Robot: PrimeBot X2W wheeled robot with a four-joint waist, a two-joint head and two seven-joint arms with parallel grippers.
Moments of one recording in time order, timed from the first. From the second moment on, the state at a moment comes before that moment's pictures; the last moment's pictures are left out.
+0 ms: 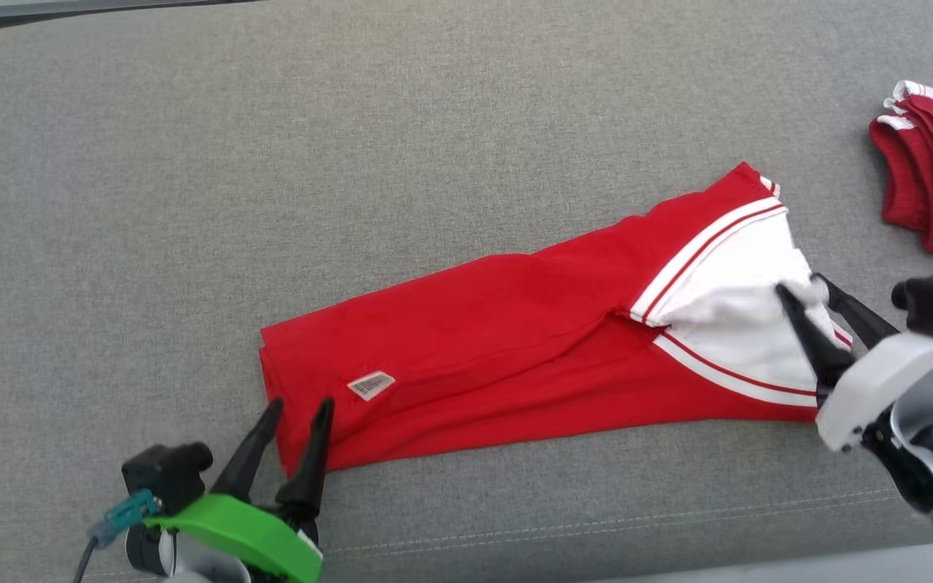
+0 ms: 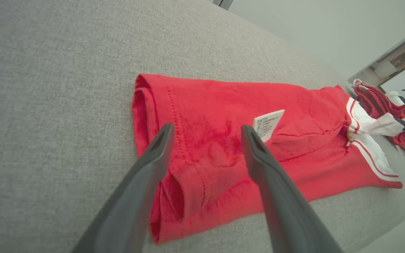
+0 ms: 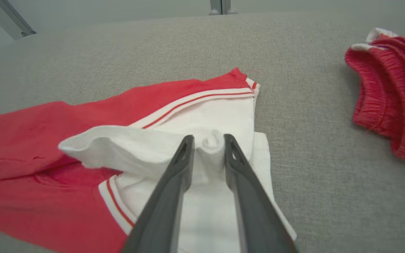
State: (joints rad) left arm -0.15 0.36 -0.56 0.22 -0.90 -0.01 -0.24; right arm -0.37 -0.58 0.45 0.33 0.75 0.13 -0.08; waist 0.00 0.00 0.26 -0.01
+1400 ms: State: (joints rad) left arm -0.09 0.36 -0.49 0.03 -0.76 0.13 -0.26; right arm -0.40 -0.49 0.21 0.62 0.68 0.13 0.20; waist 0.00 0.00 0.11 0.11
